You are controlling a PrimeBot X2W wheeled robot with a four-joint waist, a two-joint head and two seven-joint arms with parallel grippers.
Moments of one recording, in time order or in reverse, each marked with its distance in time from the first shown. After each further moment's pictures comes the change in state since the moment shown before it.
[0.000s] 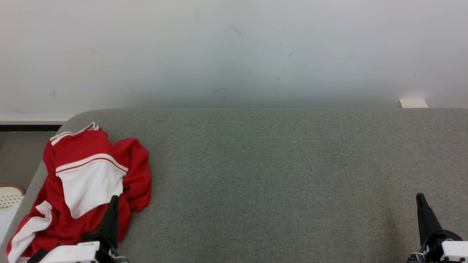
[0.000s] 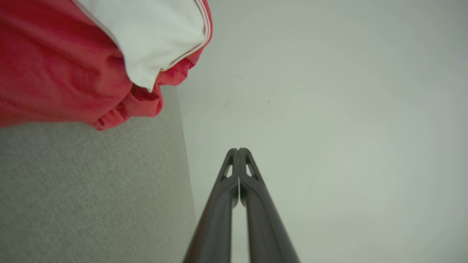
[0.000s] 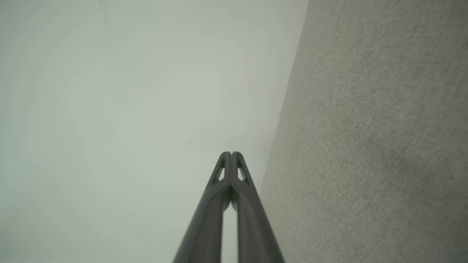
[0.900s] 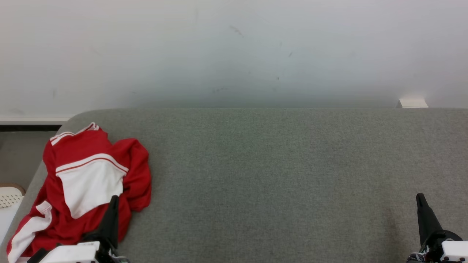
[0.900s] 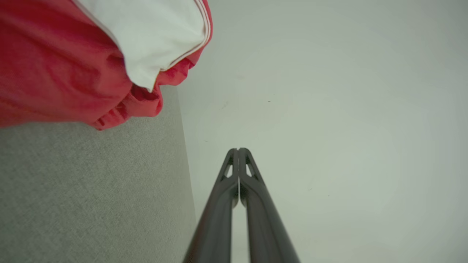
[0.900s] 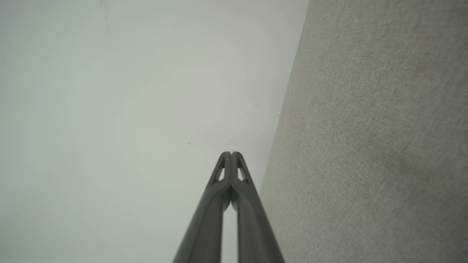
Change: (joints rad) left arm 0.000 0.000 0.000 0.000 0.000 0.000 0.000; right arm 0.000 0.000 0.000 0.000 0.000 0.000 0.000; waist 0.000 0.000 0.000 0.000
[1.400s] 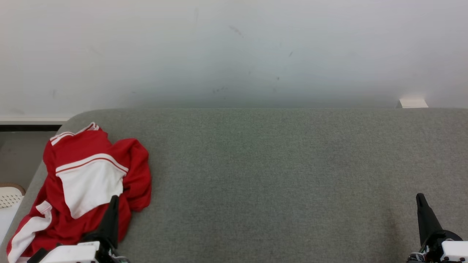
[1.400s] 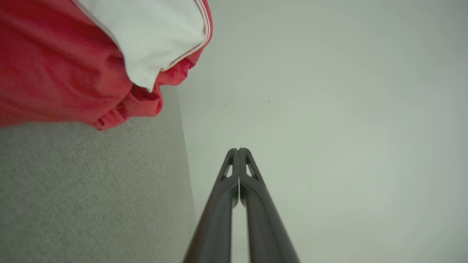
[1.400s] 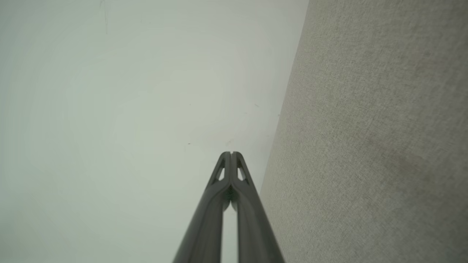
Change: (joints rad) left arm 0.000 0.000 0.000 0.000 0.000 0.000 0.000; right arm 0.000 0.000 0.000 0.000 0.000 0.000 0.000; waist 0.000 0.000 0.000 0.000
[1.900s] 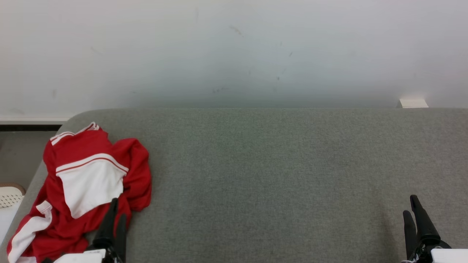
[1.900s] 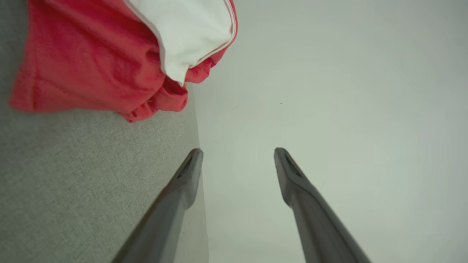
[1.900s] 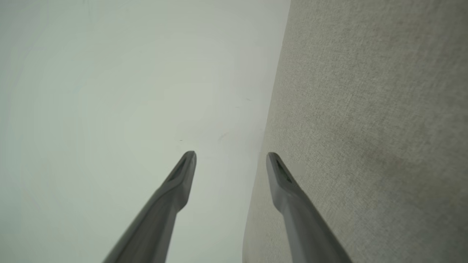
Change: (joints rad) left arm 0.030 -0.010 -0.017 0.017 0.006 0.003 -0.031; right arm 0.030 0.012 0.038 0.011 0.013 0.000 -0.030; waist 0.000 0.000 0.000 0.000
